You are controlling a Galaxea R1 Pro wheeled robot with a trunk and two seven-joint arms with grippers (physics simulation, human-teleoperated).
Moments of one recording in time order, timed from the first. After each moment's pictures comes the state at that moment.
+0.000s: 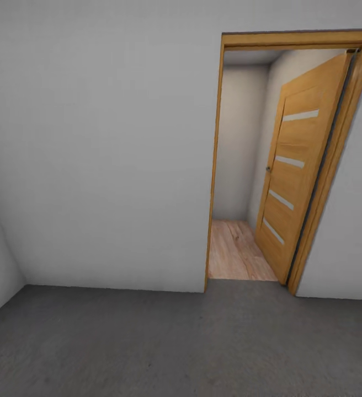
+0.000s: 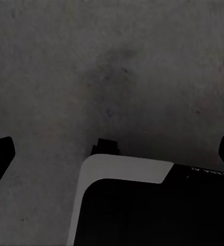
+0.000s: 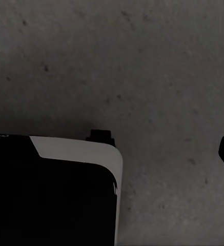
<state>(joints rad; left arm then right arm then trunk) -0.23 0.05 -0.24 -0.03 0.43 -0.05 -0.01 -0.21 -0.03 0.16 0.03 -0.08 -0.14 -0.01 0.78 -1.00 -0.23</state>
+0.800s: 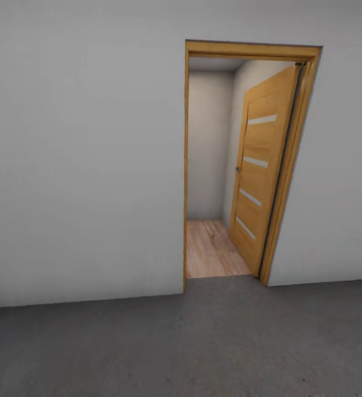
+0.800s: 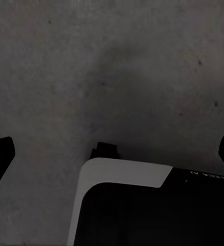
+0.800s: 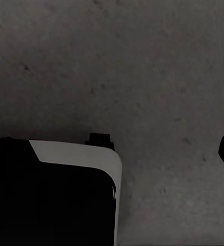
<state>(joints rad) -0.23 0.05 -0.24 -0.03 0.43 -0.05 -0.01 -0.21 -0.03 0.16 0.03 -0.08 -0.14 -0.01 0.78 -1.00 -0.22</state>
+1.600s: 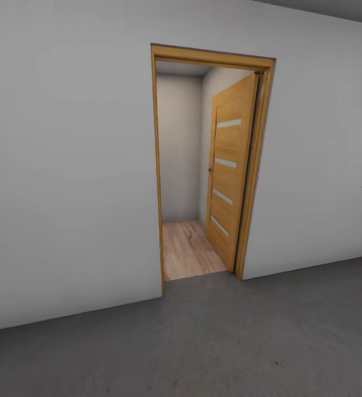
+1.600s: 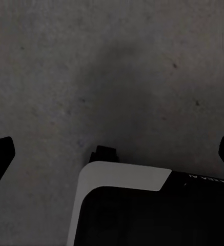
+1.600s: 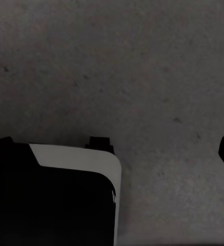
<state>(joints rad) -0.23 0.05 -0.24 -0.03 0.43 -0.05 -0.01 -0.21 -0.03 0.16 0.03 -0.08 -0.14 -0.01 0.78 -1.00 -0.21</state>
